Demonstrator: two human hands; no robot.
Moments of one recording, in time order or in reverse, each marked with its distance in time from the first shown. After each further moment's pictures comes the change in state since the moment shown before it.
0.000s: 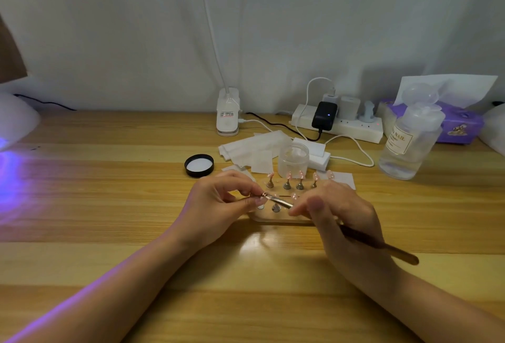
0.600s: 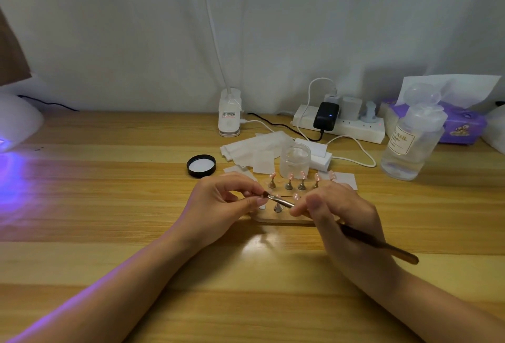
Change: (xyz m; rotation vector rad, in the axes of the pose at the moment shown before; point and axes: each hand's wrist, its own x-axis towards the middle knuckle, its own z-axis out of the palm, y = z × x) left_hand 0.000 0.004 0.000 -0.036 0.017 -0.018; right_hand -0.001 0.002 0.001 0.003 0.028 -0.007
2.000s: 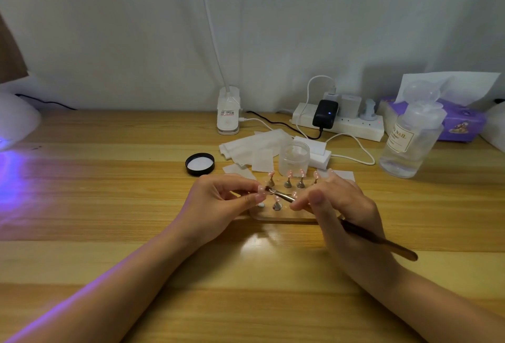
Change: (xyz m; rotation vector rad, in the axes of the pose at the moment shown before) left_hand 0.000 -0.001 0.002 -0.038 0.021 -0.040; right_hand 0.001 0.001 -0.001 -0.042 0.015 0.018
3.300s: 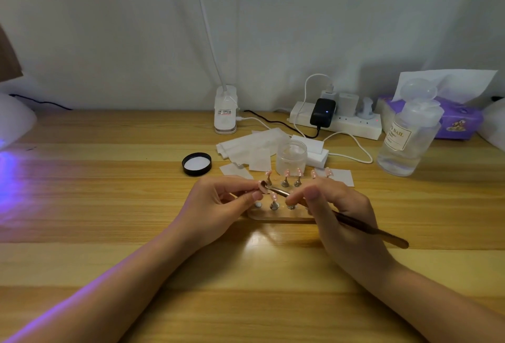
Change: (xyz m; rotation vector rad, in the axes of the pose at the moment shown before) left_hand -0.001 -0.003 0.001 0.103 -0.013 0.046; right_hand 0.005 -0.007 0.000 0.120 -0.062 0.157
